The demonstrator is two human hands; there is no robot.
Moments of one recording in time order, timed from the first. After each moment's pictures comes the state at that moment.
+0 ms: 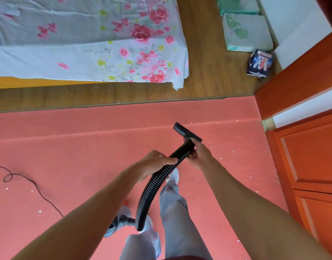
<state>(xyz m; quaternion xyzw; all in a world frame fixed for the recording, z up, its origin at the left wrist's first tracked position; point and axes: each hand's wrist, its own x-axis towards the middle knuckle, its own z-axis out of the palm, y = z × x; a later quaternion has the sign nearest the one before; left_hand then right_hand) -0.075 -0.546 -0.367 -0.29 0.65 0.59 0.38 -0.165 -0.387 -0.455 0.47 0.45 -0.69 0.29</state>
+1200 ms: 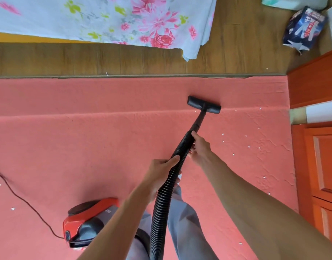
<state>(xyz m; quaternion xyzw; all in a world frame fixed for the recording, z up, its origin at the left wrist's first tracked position) -0.154 -0.560 -0.553 -0.47 0.47 0.69 0.31 -0.262 -0.439 -0.664 0.49 0.55 -0.60 0.31</state>
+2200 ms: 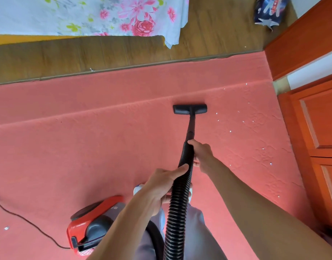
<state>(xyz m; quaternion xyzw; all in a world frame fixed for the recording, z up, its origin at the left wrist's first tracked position) -0.028 -0.554 -0.567 -0.41 0.42 0.69 0.43 -0.119 -0.409 -0.671 0.45 0.67 -0.50 0.32</state>
